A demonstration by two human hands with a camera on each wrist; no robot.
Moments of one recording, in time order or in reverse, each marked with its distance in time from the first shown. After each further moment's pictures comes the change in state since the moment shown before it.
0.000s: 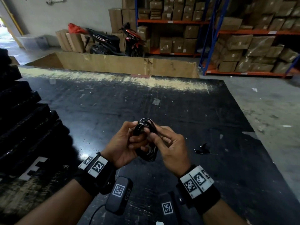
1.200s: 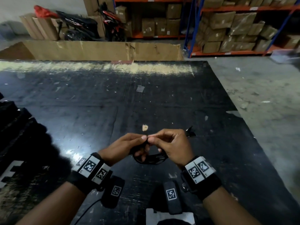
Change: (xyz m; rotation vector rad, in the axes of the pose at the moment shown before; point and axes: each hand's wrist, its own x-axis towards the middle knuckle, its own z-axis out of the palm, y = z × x) left_hand 0.025 -0.049 -0.015 0.790 -0.095 -0.119; right_hand -0.017 0.035 -0.061 0.006 0.019 0.225
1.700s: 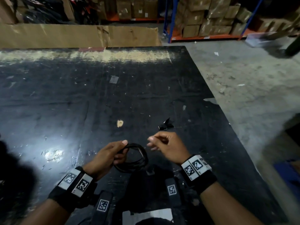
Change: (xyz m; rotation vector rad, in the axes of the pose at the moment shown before) left_hand 0.039 -0.048 0.038 -0.283 0.135 -0.129; right_hand -0.003 0.050 -0.083 -0.263 0.030 0.261
